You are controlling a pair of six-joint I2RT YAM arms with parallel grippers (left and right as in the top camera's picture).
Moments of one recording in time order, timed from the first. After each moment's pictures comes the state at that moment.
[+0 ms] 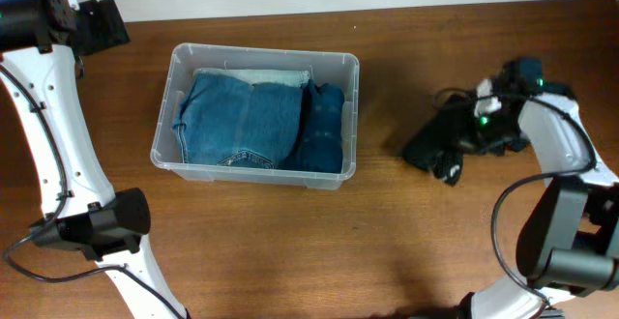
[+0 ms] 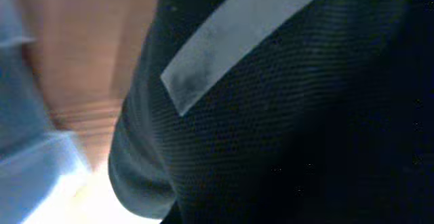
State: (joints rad) left arm 0.16 2.19 2.76 -1.52 -0.15 -0.14; right arm -0.22 1.81 1.40 -1.05 -0.34 0.09
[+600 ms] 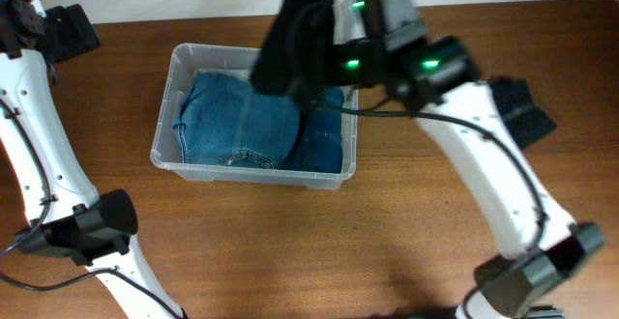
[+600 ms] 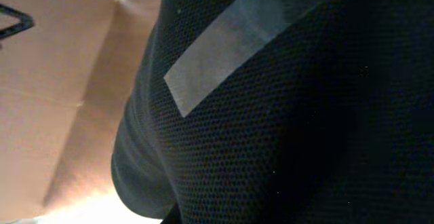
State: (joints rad) left arm 0.26 2.19 2.76 -1.53 -0.15 -0.14; right arm 0.46 1.79 1.93 -0.87 -0.35 0.43
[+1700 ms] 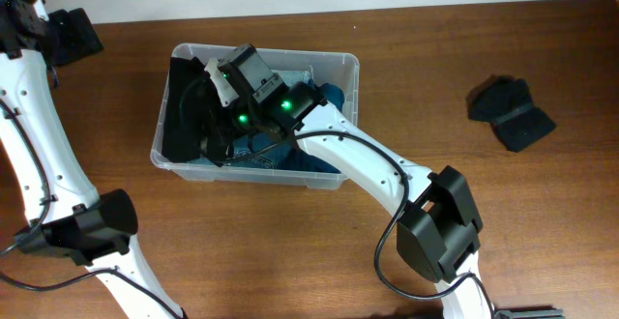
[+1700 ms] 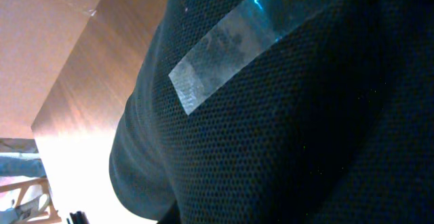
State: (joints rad) left arm 0.26 2.19 2.76 -1.56 -0.13 -0.14; right arm 0.75 2.13 1.93 -0.58 -0.39 0.36
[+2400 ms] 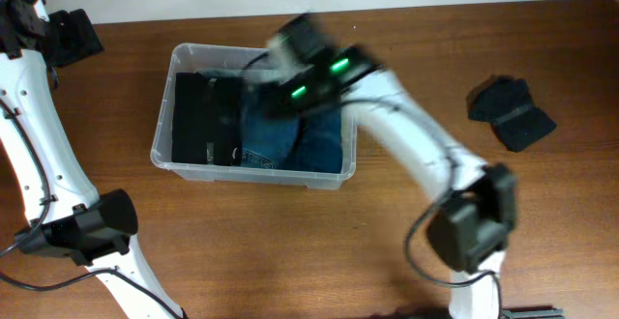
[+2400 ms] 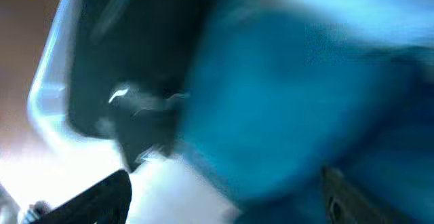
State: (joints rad) left arm 0.26 2.19 2.76 -1.57 -0.13 -0.14; right arm 0.52 2.05 1.99 -0.97 -0.32 0.28
